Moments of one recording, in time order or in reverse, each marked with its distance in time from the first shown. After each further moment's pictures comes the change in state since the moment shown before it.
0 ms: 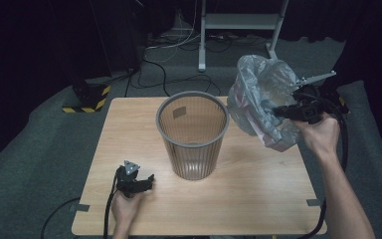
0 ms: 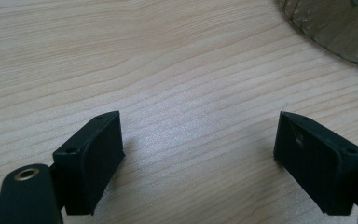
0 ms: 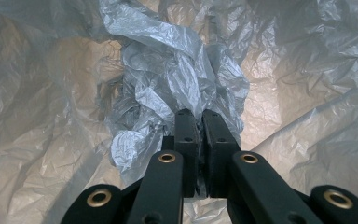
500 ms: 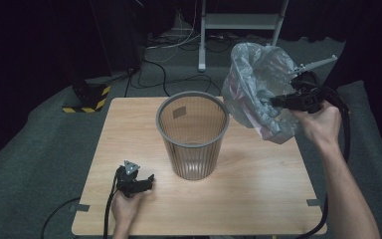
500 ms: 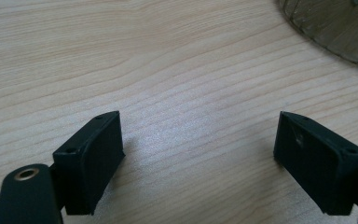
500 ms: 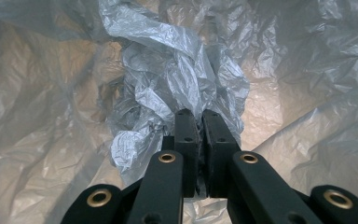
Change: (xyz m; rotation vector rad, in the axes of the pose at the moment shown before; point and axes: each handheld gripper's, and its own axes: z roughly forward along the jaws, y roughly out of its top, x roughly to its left) left arm 0.000 0.000 0.000 0.000 0.000 0.000; right arm 0.015 0.032 -0.020 -0.018 0.003 -0.042
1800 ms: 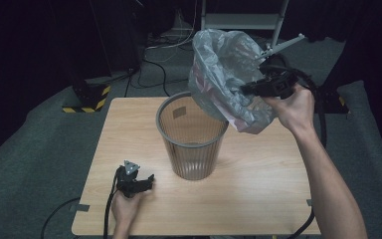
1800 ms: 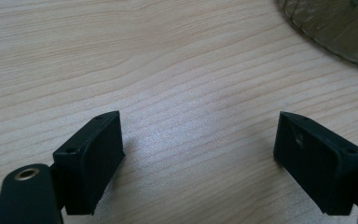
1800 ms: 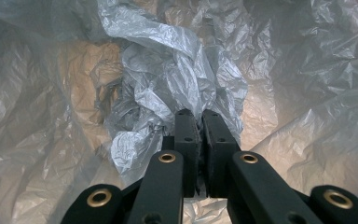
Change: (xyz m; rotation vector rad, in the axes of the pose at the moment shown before) left arm 0.000 0.000 0.000 0.002 -0.002 0.003; right arm 0.061 0.063 0.001 -0.034 0.091 -0.132
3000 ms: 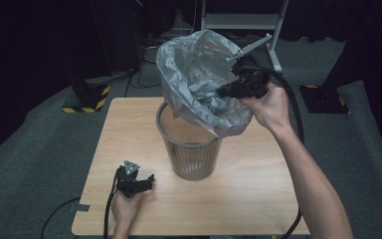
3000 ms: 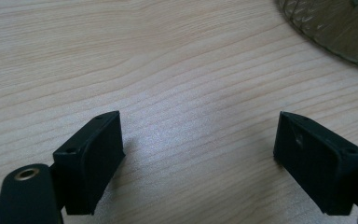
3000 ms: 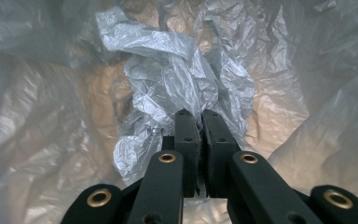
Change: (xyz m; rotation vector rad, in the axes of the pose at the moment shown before) left arm 0.000 0.000 0.000 0.000 0.000 0.000; right arm 0.033 0.027 0.030 0.007 0.103 -0.080
